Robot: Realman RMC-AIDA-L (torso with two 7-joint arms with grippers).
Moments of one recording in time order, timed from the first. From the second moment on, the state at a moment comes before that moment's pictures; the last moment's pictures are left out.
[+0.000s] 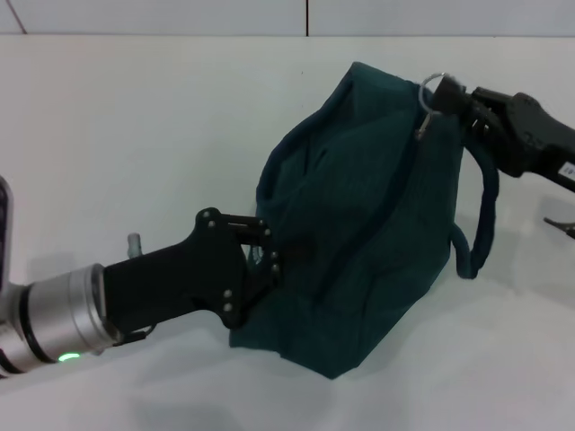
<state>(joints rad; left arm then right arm) -0.47 -2.08 0.75 0.15 1.71 1.81 -0.71 0.48 2.02 -1.26 -0.38 -0.97 -1.64 1.23</state>
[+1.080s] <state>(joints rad) -0.45 -2.07 0.79 0.18 1.67 1.84 -0.78 0.48 2.03 -1.28 -0.40 -0.93 -1.39 1.02</state>
